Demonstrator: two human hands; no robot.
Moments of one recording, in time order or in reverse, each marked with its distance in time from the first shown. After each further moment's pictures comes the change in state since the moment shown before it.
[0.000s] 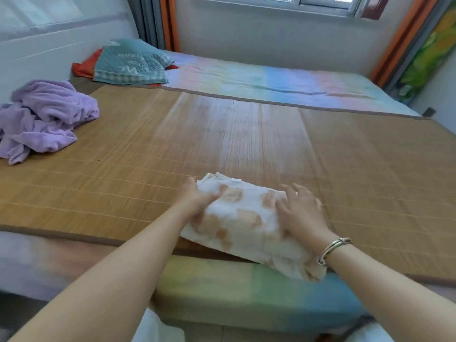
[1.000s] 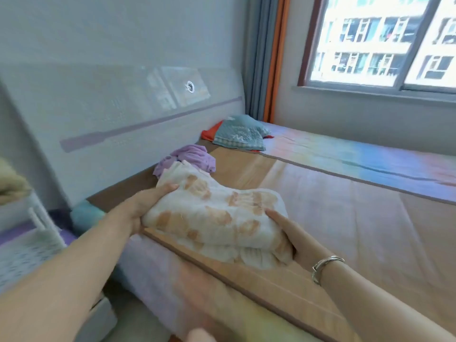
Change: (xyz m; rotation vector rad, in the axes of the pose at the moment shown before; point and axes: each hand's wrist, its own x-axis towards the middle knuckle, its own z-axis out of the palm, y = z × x) left_hand -0.140 -0.101 -0.337 -0.796 0.256 -0.080; right_hand -0.019 -0.265 -0.030 1.072 -0.694 -0.007
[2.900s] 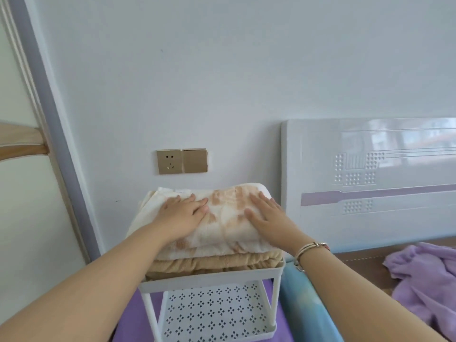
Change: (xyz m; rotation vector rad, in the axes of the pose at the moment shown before) left_hand -0.051 0.036 -0.418 1.142 0.831 -0.129; right_hand 0.120 -0.120 0.585 -1.030 -0.746 -1.075
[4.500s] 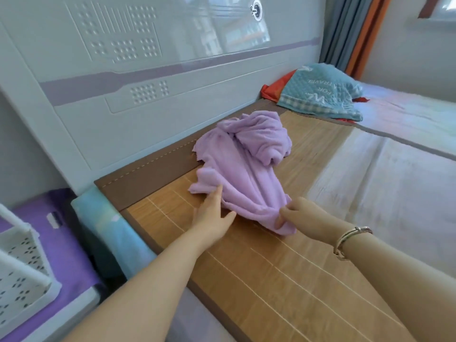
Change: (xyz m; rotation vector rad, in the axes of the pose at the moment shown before) left_hand -0.038 0.399 0.397 -0.479 -0.465 0.447; right_hand -0.360 0.359 -0.046 0.108 0.077 0.904
